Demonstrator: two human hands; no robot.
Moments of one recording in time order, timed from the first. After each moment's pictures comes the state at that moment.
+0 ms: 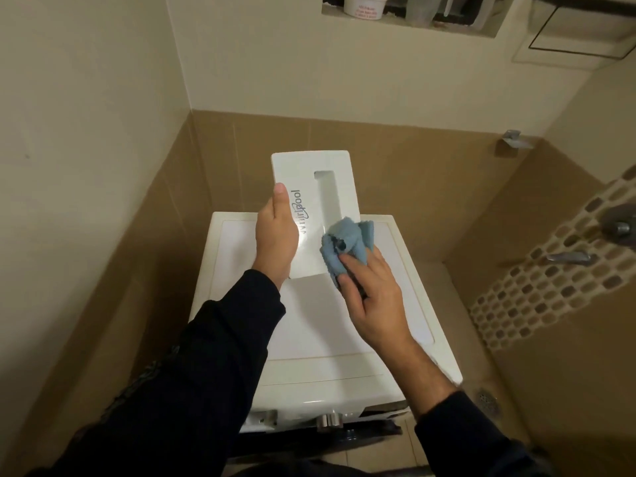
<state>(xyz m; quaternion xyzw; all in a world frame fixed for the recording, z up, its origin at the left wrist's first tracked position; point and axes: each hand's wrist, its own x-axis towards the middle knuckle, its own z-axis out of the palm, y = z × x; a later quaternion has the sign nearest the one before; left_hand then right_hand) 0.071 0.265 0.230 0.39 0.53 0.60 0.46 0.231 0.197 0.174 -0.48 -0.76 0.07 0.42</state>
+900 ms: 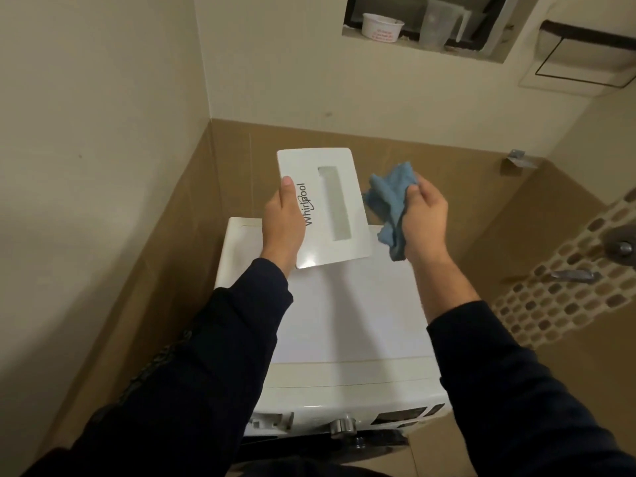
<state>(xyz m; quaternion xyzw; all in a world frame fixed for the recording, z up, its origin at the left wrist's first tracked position) 0.034 0.266 0.250 0.36 0.53 0.61 0.47 0.217 0.275 0.278 -0.57 -0.48 0.32 0.58</state>
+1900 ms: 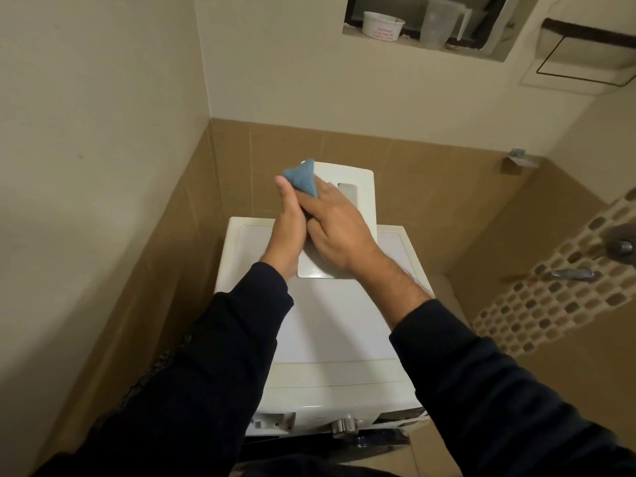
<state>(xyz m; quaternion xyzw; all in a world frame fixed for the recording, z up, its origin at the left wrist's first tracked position) 0.035 0.259 0.248 0.40 0.45 0.57 0.56 0.130 0.261 0.268 -0.41 -0.87 0.07 0.28</state>
